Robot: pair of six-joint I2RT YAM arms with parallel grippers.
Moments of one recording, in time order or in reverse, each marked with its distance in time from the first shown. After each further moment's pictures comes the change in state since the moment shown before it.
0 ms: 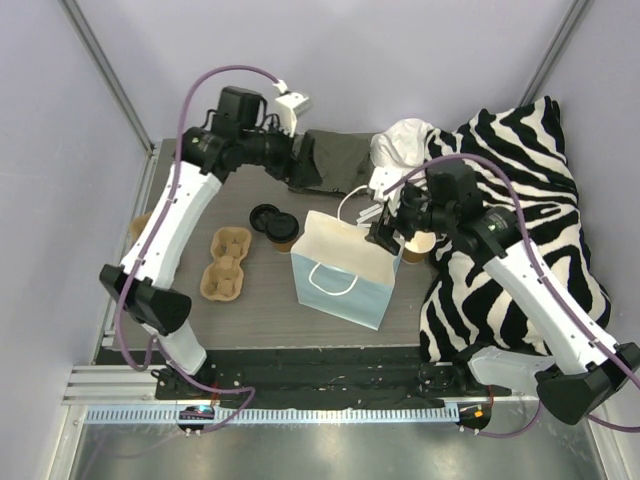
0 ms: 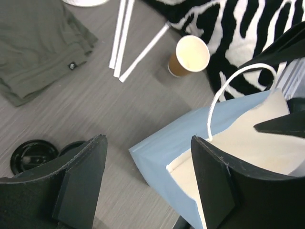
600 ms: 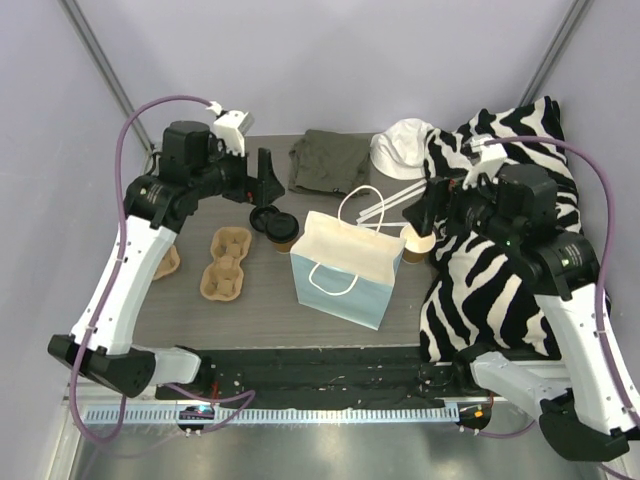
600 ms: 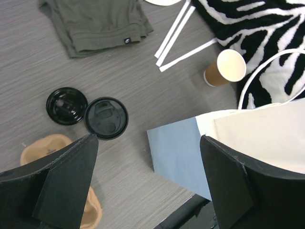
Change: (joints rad) left arm 0.111 -0.417 -0.402 0.150 -0.217 -0.171; right arm -0.116 -0.159 0.213 -0.191 0.316 0.792
